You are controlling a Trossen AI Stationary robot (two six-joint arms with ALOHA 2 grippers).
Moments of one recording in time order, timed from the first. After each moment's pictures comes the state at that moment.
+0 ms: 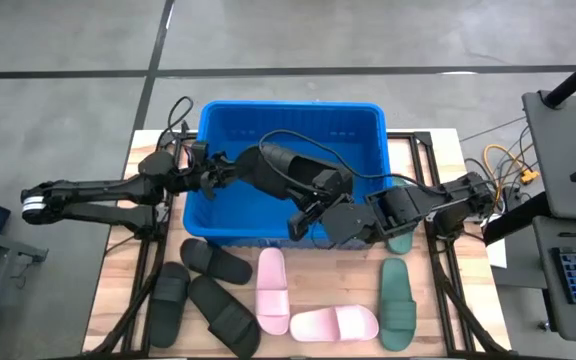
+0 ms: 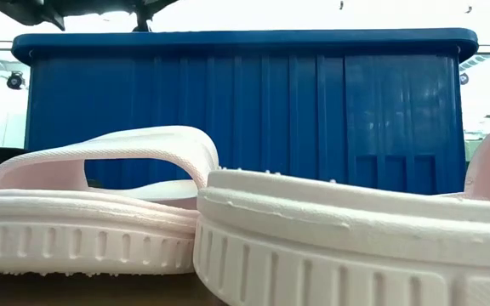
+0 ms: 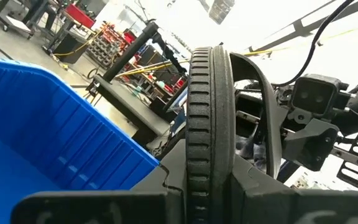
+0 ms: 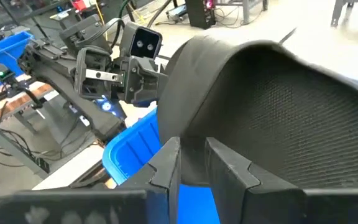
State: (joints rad) left arm 0.21 0.85 0.58 0.53 0.07 -0.75; right arm 0.34 1.77 2.04 -0.81 0.88 0.75
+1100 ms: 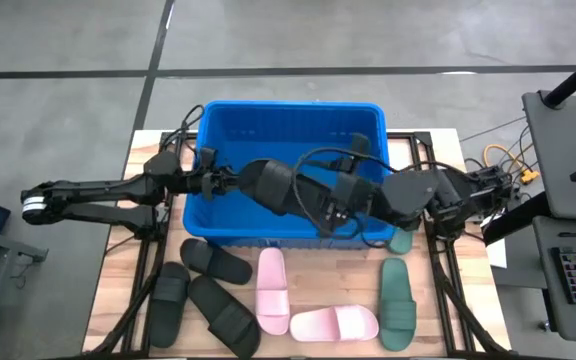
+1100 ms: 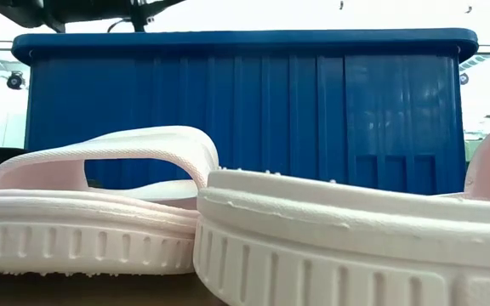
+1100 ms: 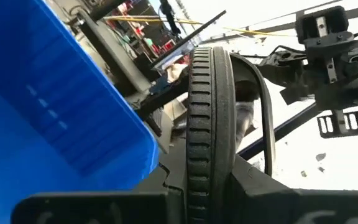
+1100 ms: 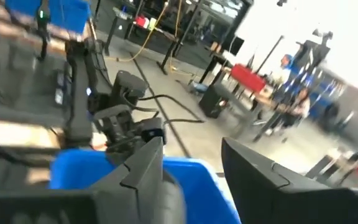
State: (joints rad) left arm 0.22 0.86 0.57 0.46 0.23 -1.00; right arm 0.38 1.69 2.15 -0.60 0.83 -0.35
